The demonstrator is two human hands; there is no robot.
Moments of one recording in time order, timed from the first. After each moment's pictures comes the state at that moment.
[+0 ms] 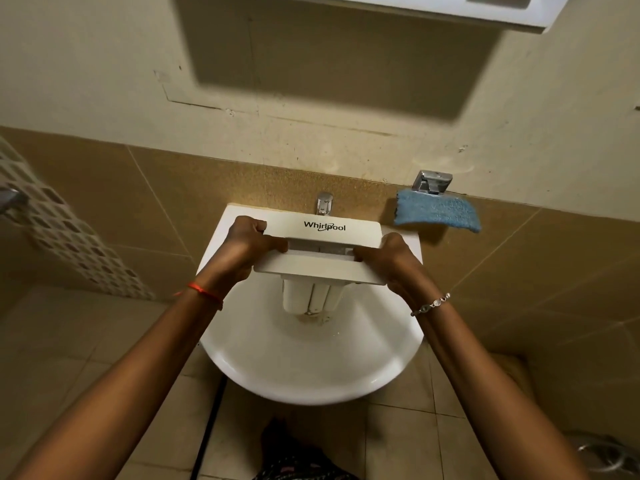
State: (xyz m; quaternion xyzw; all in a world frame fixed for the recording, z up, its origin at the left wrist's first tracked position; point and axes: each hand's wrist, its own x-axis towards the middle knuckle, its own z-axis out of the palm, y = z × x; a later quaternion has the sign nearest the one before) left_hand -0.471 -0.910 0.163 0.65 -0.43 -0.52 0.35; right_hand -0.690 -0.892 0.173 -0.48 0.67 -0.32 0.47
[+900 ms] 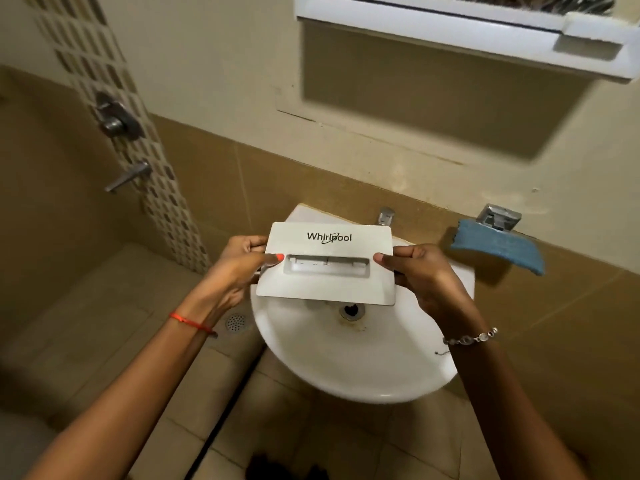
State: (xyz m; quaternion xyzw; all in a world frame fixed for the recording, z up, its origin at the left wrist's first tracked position) left_hand -0.420 -0.791 0.190 0.64 -0.31 -0.50 0.49; right_hand -0.661 -0.853 0.201 -0.51 0.50 -0.35 0.61
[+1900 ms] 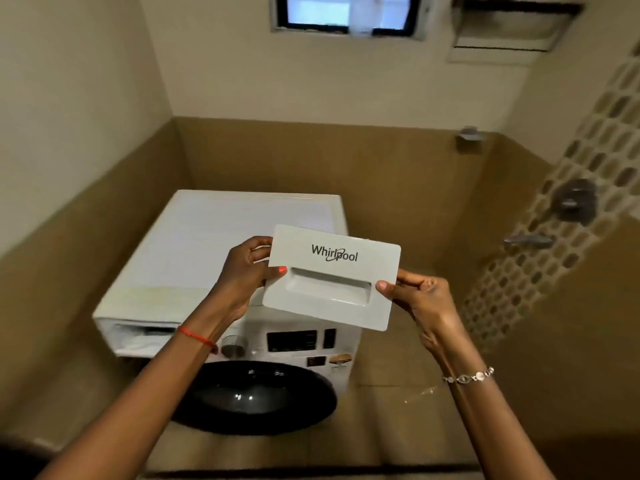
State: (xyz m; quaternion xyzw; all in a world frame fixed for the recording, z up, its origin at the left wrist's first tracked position) left_hand -0.148 -0.205 0.214 0.70 0.00 -0.07 0.71; right_hand -0.215 -0.445 0.205 -0.64 0.11 -0.07 0.76
